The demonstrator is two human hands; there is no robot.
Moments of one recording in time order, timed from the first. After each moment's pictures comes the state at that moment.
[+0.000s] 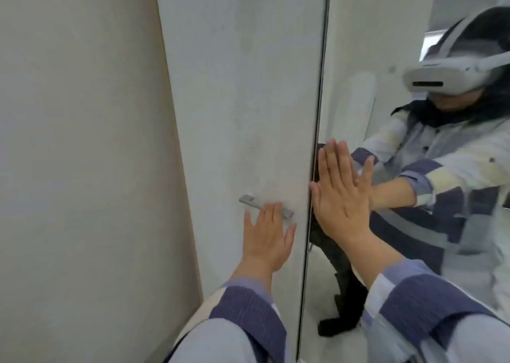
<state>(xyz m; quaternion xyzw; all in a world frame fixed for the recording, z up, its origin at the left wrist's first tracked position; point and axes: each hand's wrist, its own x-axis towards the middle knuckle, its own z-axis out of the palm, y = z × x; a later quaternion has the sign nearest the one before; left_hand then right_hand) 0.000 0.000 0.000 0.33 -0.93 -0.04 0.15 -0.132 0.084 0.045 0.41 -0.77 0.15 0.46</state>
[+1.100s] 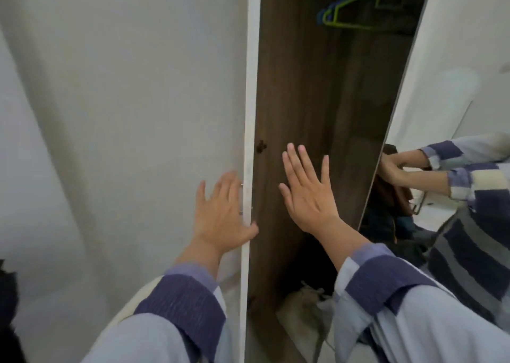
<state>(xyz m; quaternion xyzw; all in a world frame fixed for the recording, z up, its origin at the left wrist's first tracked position) 0.196 -0.005 0.019 0.48 -0.82 0.19 0.26 0.002 0.023 0.033 0.64 -0.67 0.15 0.35</state>
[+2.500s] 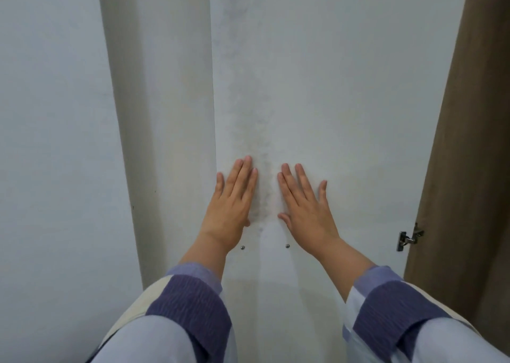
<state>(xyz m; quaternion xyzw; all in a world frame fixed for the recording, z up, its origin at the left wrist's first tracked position) 0.377 -0.338 0.099 0.53 -0.77 0.32 0.17 0.190 -0.350 0.075 0.72 -0.56 0.22 0.35</state>
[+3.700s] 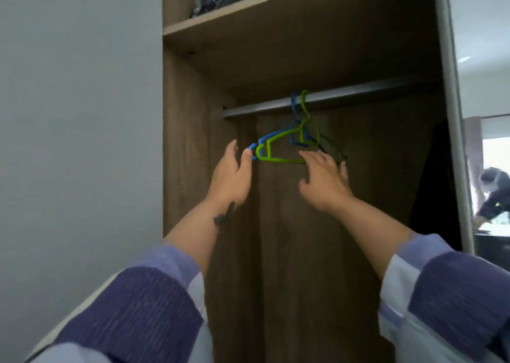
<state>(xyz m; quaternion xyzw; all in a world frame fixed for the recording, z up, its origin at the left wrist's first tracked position) -0.068 -0.287 0.328 0.10 -0.79 -0.26 0.54 -0.188 -0.158 0.319 0.38 -0.81 0.28 0.35</state>
